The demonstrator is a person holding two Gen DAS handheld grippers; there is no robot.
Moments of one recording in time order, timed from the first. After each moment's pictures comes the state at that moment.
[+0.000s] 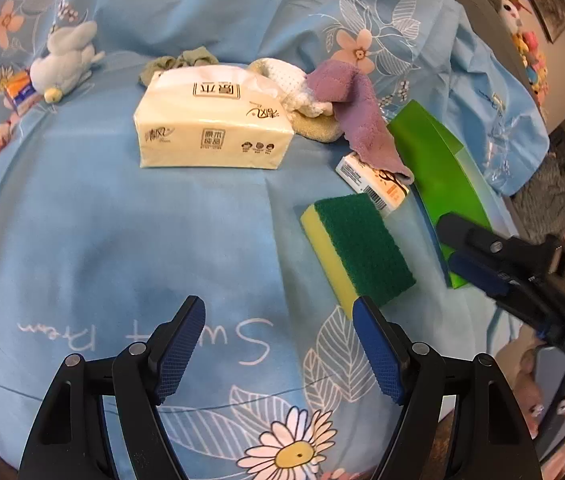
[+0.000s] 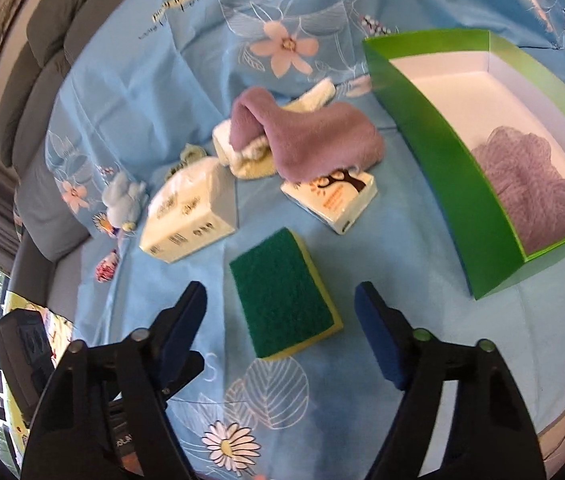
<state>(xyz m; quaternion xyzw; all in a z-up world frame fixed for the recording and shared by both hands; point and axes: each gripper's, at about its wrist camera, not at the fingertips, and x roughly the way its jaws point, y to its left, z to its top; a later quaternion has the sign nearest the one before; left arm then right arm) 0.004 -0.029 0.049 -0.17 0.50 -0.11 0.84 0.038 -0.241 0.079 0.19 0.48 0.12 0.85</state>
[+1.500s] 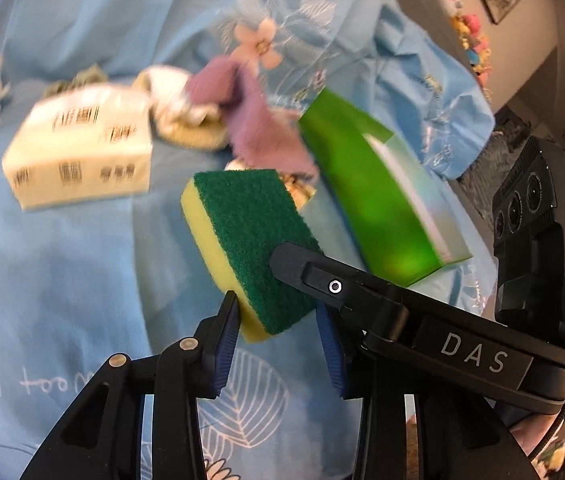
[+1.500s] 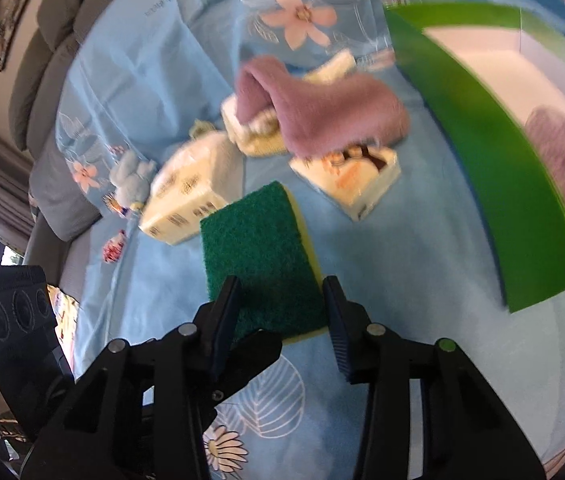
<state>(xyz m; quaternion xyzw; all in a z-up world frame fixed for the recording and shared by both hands) 0.022 -0.093 0.067 -0.16 0.46 -0.21 0.84 0.048 -0.239 0.059 0.19 0.48 0.18 0.84</state>
